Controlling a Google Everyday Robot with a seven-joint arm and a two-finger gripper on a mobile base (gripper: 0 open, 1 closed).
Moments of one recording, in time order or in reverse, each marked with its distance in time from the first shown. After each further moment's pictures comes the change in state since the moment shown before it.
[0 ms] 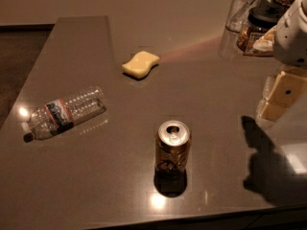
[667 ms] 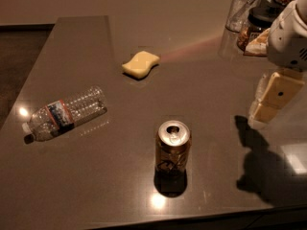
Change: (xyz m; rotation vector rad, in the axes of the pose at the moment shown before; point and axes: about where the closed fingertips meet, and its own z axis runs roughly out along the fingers) arm -0.012 0.005 0.007 -0.026 -0.049 -0.006
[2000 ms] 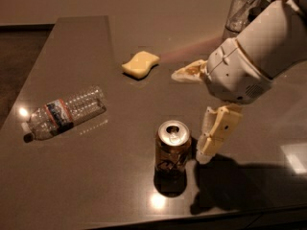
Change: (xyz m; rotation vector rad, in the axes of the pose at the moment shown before) arm -0.106 0.080 0.045 -0.229 -0.390 -0.326
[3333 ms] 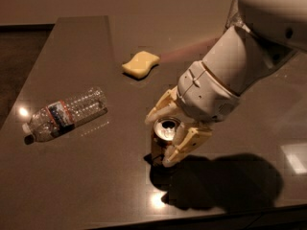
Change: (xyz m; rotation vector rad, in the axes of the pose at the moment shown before) arm -0.025 0.029 0.046 -0.171 -0.067 -0.122
